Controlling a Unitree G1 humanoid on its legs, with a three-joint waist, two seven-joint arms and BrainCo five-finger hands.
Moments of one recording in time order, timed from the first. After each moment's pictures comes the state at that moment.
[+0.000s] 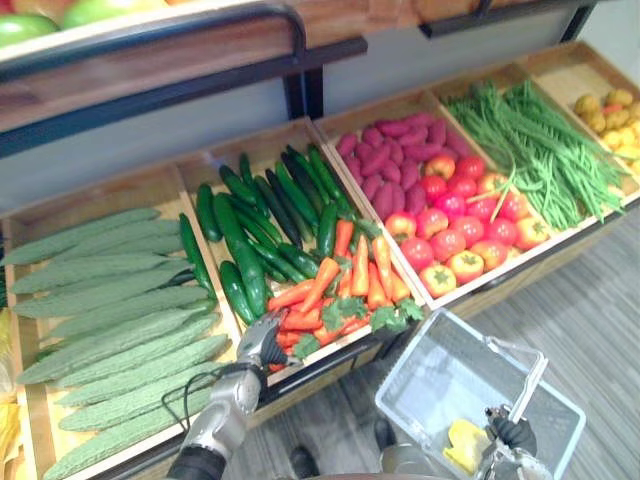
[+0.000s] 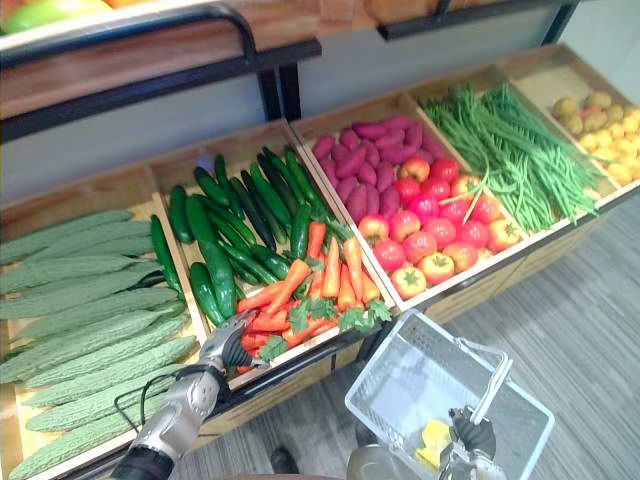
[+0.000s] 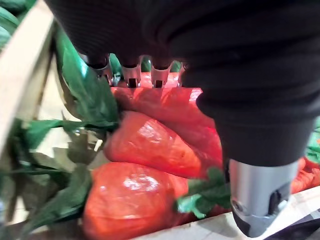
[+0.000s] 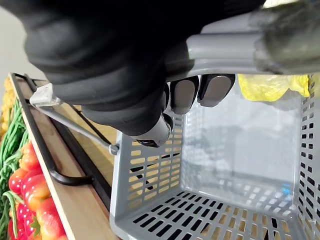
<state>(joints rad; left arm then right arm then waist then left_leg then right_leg) -0.07 0.22 -0.23 0.39 0.88 -0.01 0.09 0.27 -0.06 -0.37 0.45 0.42 -0.06 -0.01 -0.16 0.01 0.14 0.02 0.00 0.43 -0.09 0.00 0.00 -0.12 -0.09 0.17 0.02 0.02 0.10</state>
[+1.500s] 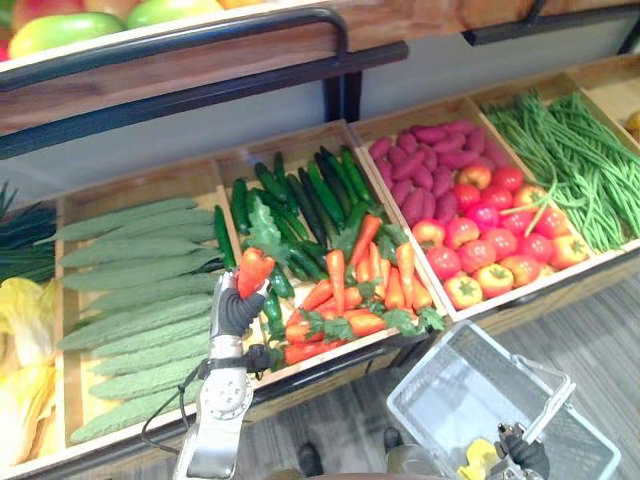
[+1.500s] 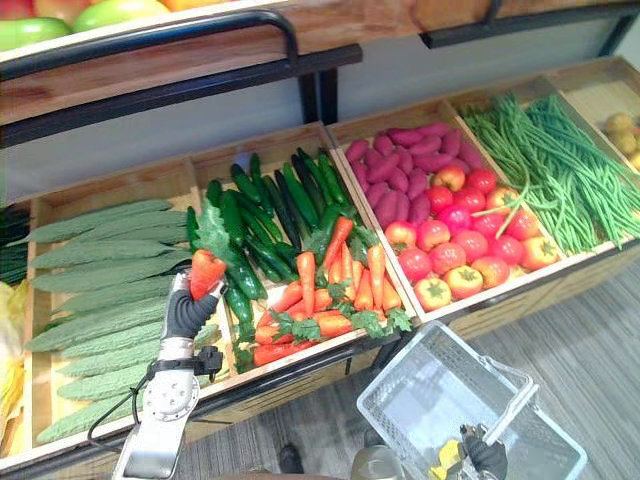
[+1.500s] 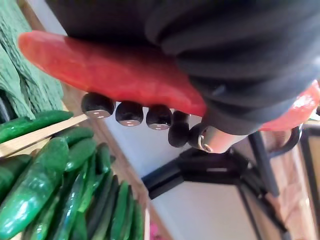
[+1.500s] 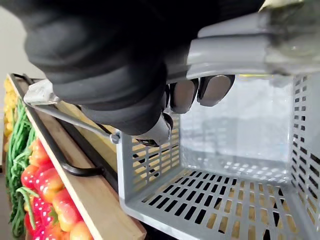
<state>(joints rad) 0.23 0.05 -0.07 -0.34 0.37 -0.07 0.26 0.43 0.00 -0.38 0.30 0.51 -0.07 -0.05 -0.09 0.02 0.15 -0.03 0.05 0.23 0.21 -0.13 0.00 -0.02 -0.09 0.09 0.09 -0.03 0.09</state>
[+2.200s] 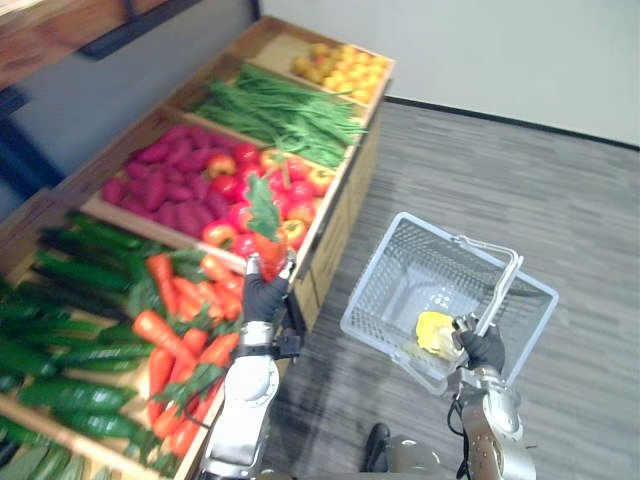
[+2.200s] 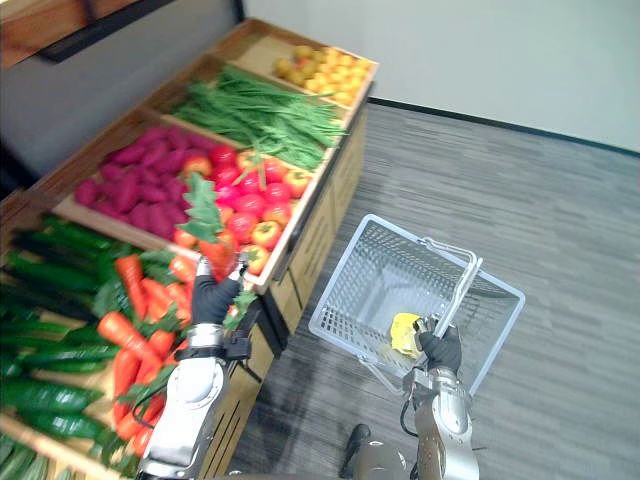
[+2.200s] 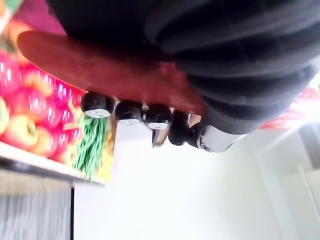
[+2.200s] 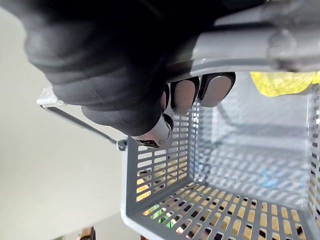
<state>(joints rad) 0.11 -0.02 -0.23 -0.26 0.16 -0.12 0.26 0.18 -0.01 -0.11 0.03 0.34 -0.07 -0.11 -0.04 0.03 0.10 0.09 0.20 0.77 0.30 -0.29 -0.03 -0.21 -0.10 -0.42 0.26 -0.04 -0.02</state>
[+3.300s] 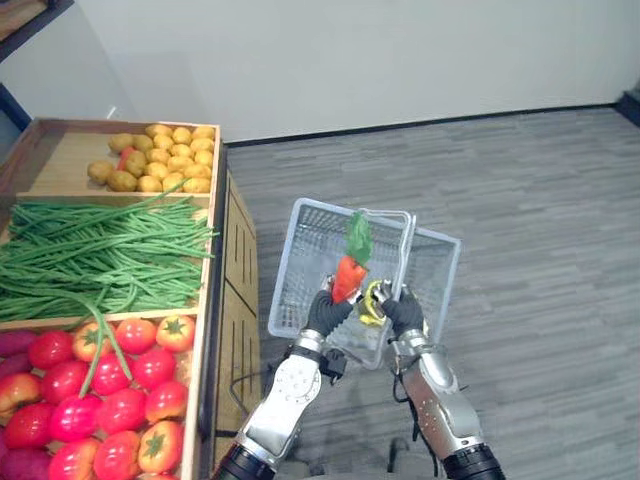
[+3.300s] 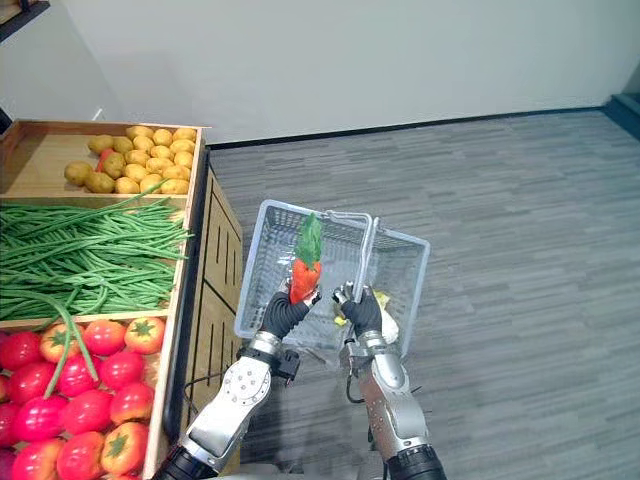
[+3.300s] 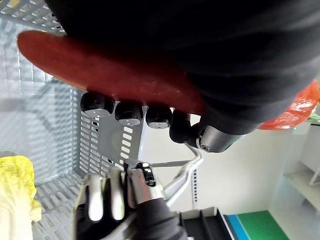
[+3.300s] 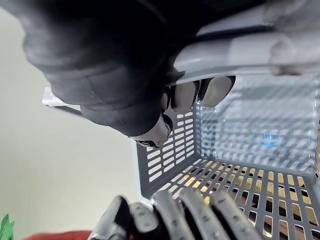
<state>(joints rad) -0.01 0.04 -0.50 0.05 0.15 -0.07 0.20 0.01 -0.01 0.21 0.10 0.44 -0.07 -0.04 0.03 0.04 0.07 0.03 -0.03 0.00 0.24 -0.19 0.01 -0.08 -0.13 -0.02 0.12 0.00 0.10</state>
